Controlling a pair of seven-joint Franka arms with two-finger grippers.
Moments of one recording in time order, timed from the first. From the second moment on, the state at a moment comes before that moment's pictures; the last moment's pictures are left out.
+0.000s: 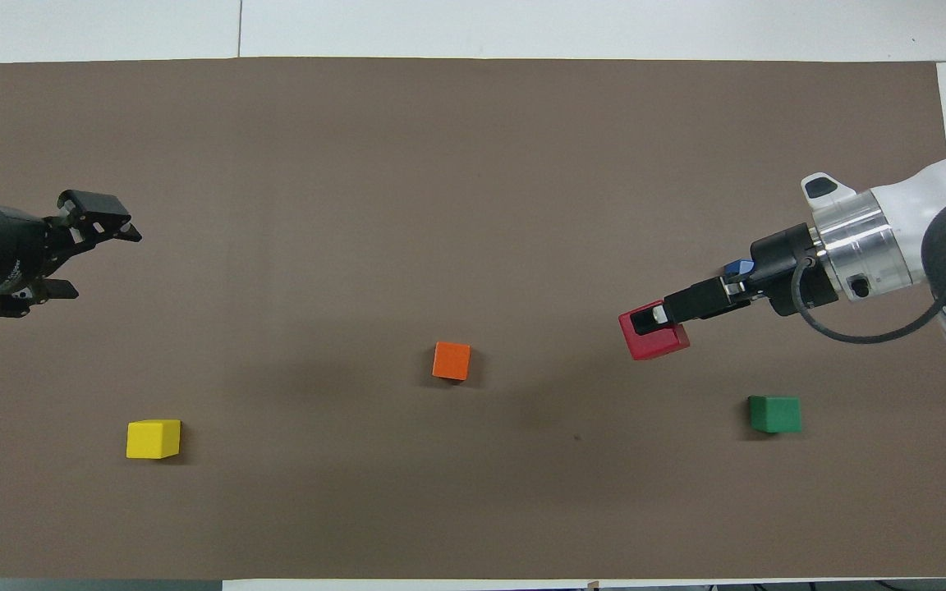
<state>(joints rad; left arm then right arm) 0.02 -0.09 -0.09 -1.87 -0.07 1.86 -0.56 0.03 0.04 -0.02 -1.91 0.81 1.58 -0.40</state>
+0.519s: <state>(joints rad) 0.02 0.07 -0.09 -1.57 0.01 1.56 -0.26 0.03 -0.01 -0.01 -1.85 0.26 1.70 -0.23</state>
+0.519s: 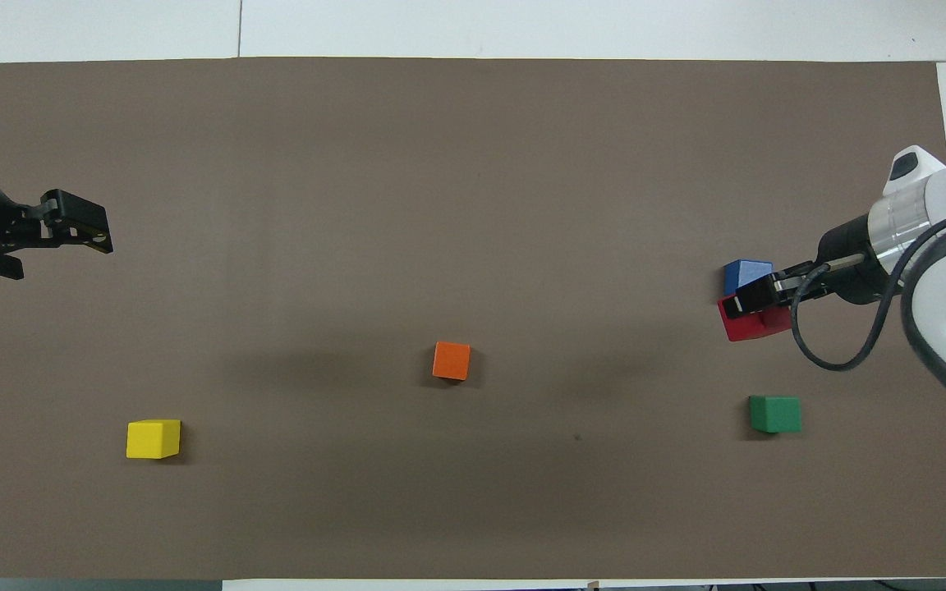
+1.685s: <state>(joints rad) 0.02 -0.01 -0.10 -1.67 0.01 1.55 -0.19 0.03 0.10 0.00 -2.12 -0.07 2.29 0.16</state>
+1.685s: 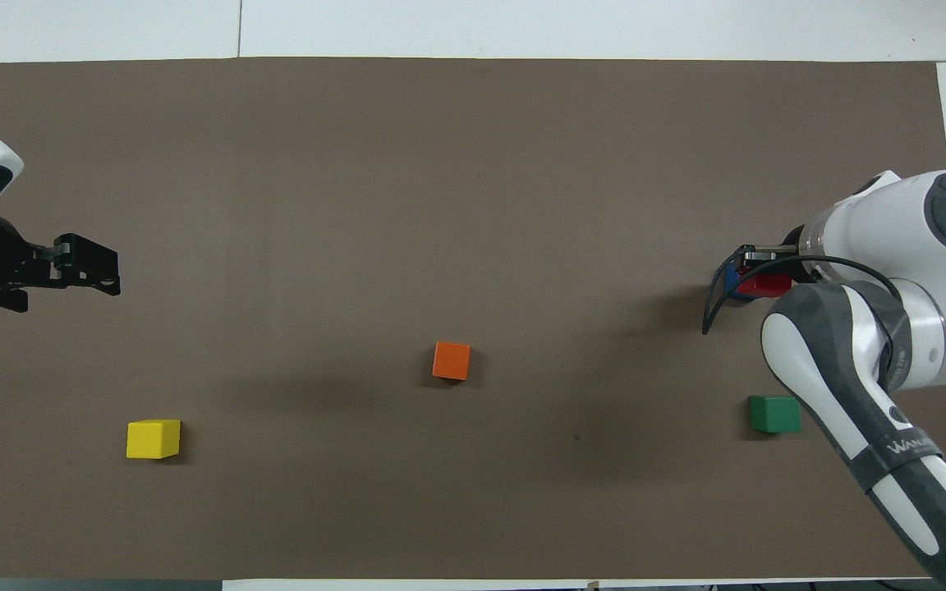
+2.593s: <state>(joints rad) 0.01 -0.01 -0.10 -1.66 0.01 1.58 -0.19 -0.01 0.13 0.00 -2.15 -0.08 2.38 0.17</state>
